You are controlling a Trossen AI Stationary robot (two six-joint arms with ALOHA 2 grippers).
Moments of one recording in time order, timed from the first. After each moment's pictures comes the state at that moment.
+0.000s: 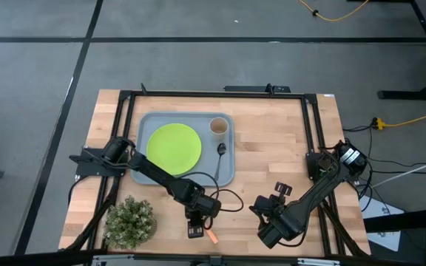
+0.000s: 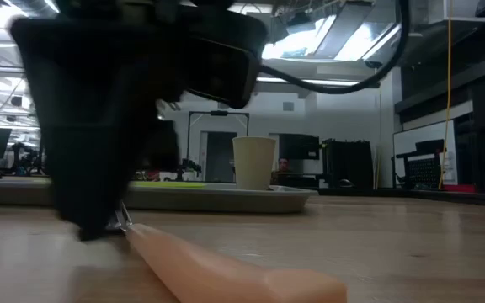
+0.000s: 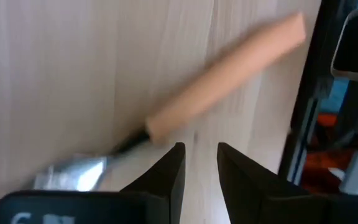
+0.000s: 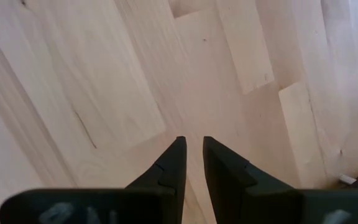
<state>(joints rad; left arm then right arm) -0.42 2.07 1.40 -0.48 0.38 -0.66 0.77 1.90 1.50 -1.36 0.31 1.17</state>
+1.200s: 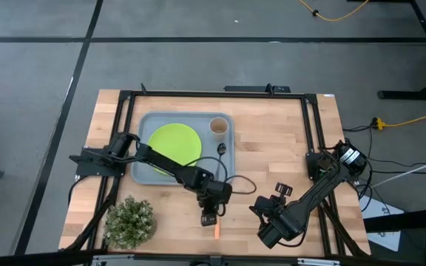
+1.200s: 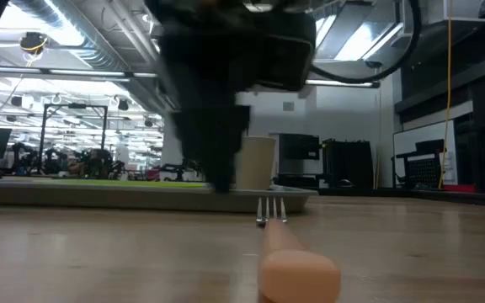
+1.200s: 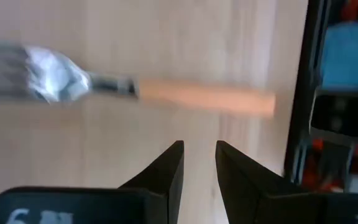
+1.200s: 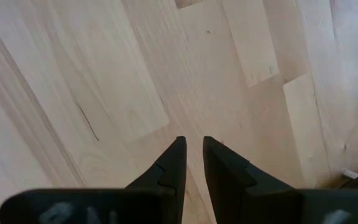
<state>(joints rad) -0.30 2.09 1.49 -0.49 0.38 -0.53 0.77 1.90 1.50 -1.36 0.29 1.17</state>
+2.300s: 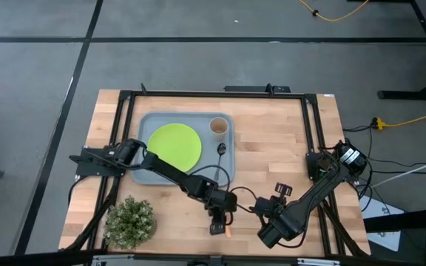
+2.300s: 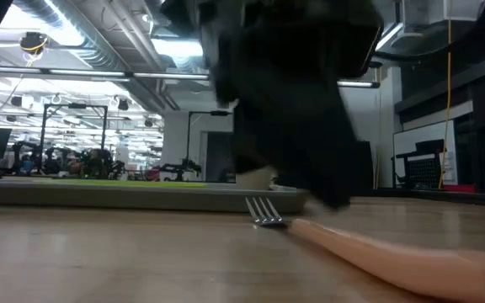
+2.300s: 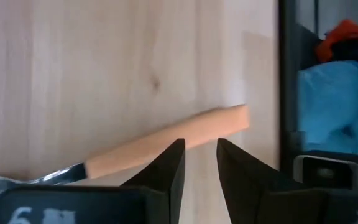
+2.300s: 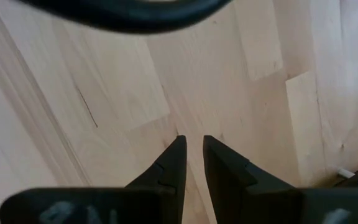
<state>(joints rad) -0.34 2.19 1.57 -0.27 0.30 -0.57 0.77 1.90 1.50 -1.36 0.25 1.12</state>
